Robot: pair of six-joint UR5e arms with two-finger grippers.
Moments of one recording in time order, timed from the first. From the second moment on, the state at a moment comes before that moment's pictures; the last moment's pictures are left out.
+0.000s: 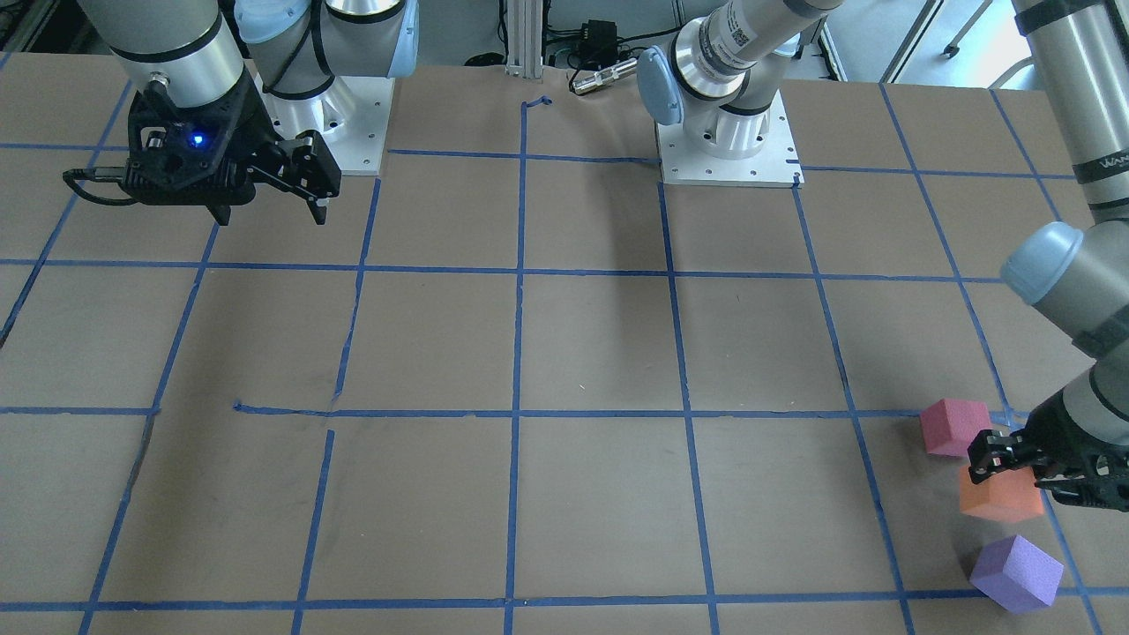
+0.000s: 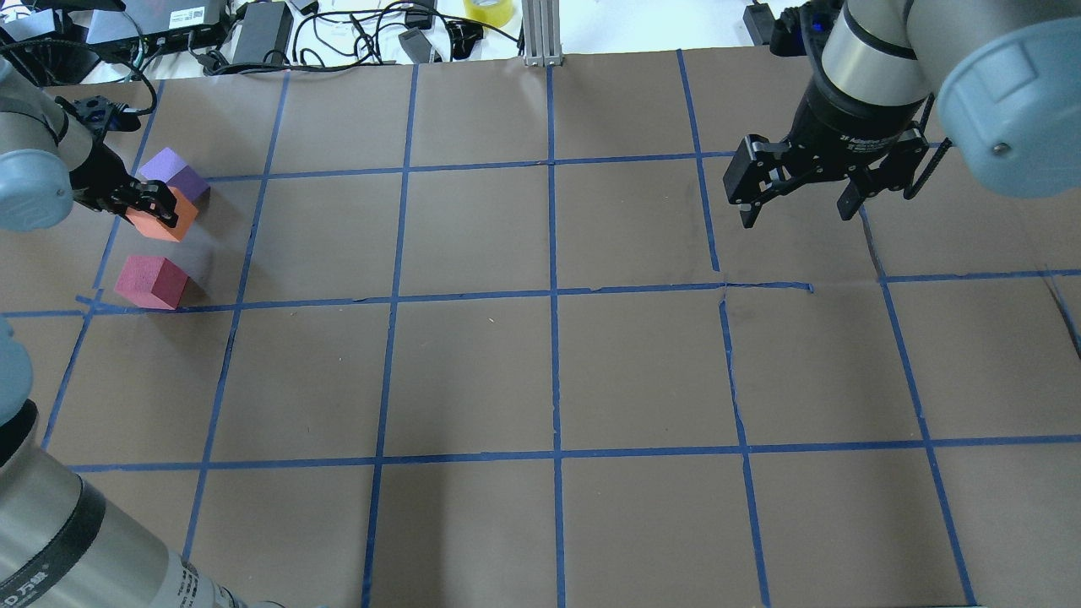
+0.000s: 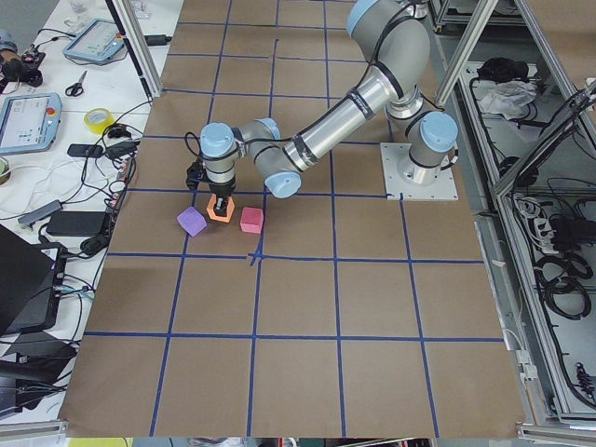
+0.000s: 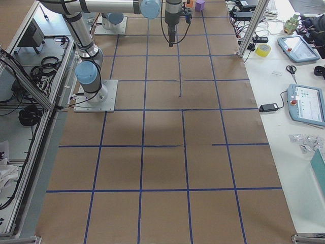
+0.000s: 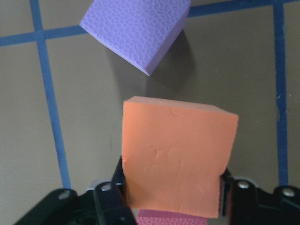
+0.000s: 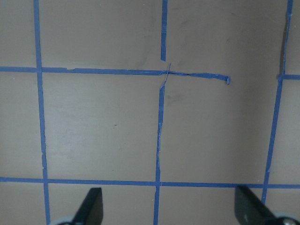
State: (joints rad) left arm -1.06 -2.11 -1.56 -0.95 1.56 0.60; right arm 1.58 -1.60 1.63 -1.57 -1.57 -0.03
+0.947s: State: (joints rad) left arm -1.02 -2.13 -1.59 -0.95 1.55 0.58; right arm 1.58 -1.60 1.63 -1.57 -1.58 -0.03
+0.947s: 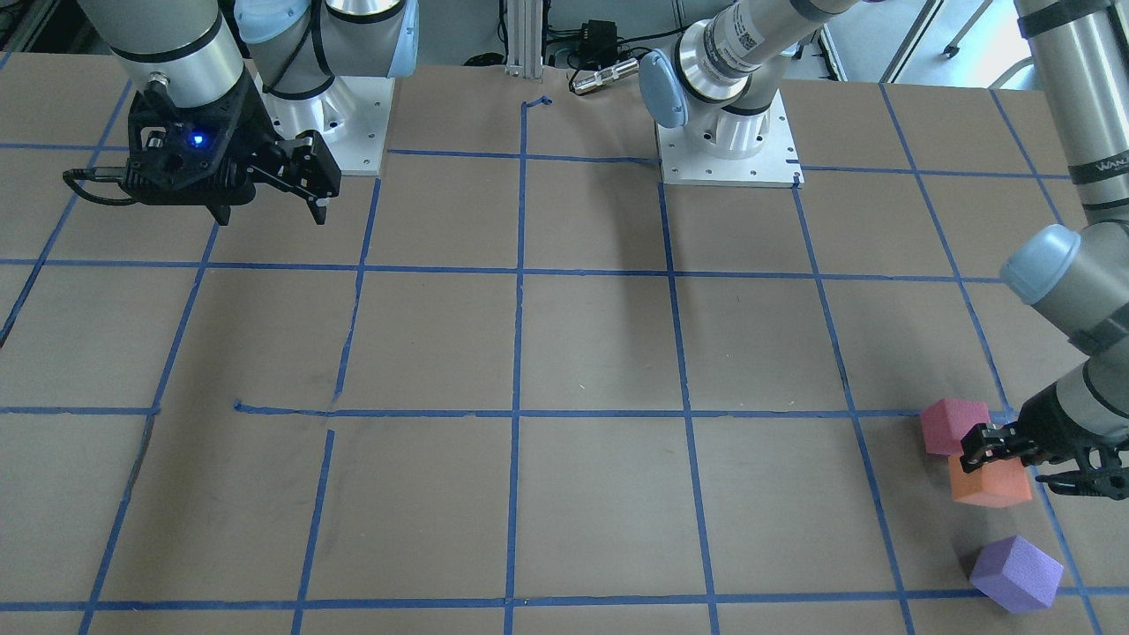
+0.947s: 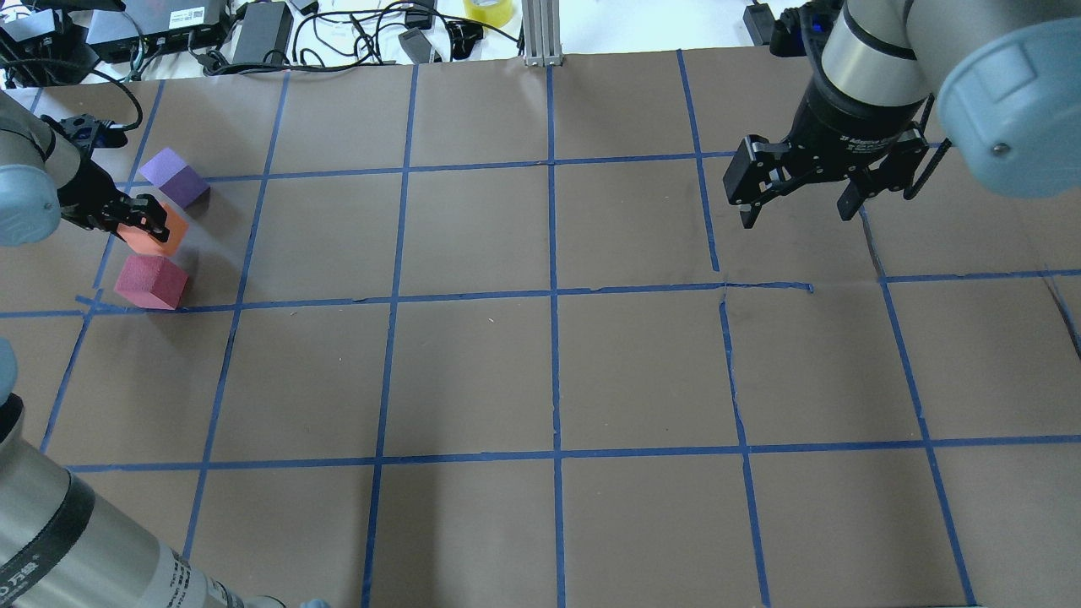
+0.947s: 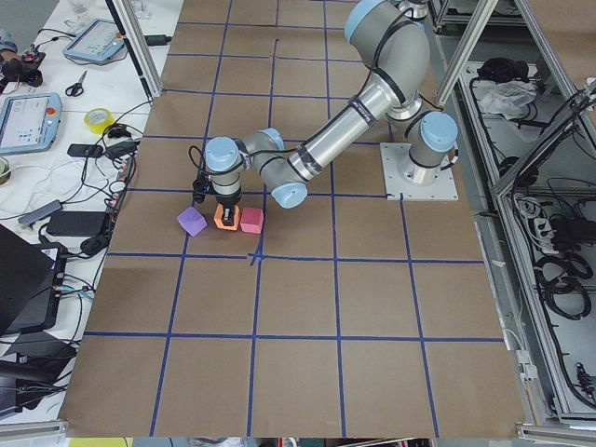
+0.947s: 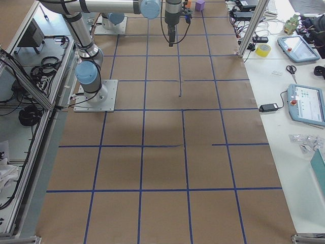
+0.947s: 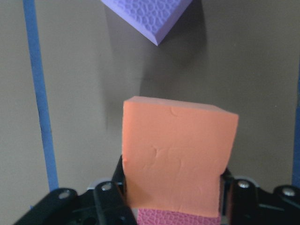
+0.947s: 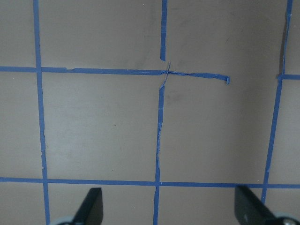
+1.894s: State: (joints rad) left arm -1.08 -1.97 -1.54 -1.15 1.57 0.58; right arm 1.58 -1.60 1.63 -1.57 -1.57 -0.03
